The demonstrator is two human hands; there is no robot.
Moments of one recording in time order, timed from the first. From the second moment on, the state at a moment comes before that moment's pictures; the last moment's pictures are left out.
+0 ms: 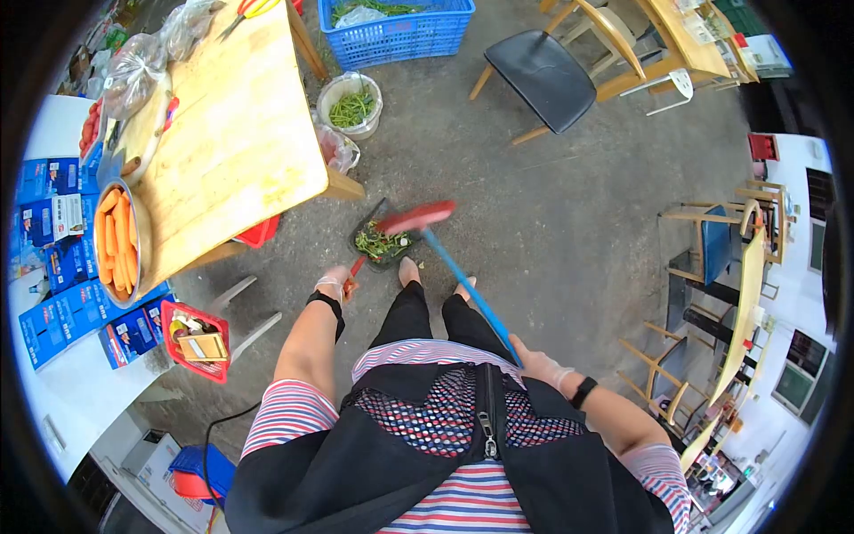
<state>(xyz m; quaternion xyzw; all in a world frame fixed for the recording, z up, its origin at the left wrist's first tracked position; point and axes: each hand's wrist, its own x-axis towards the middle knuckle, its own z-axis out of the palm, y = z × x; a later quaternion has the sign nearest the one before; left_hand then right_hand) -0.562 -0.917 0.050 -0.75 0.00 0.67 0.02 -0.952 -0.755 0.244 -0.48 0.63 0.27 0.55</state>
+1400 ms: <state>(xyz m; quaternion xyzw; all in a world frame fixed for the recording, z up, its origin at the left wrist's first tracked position) -0.690 -0.552 0.059 -0.69 -0.19 0.65 -0.26 -1.050 -0.612 0.193 -0.66 0.53 0.41 0.35</state>
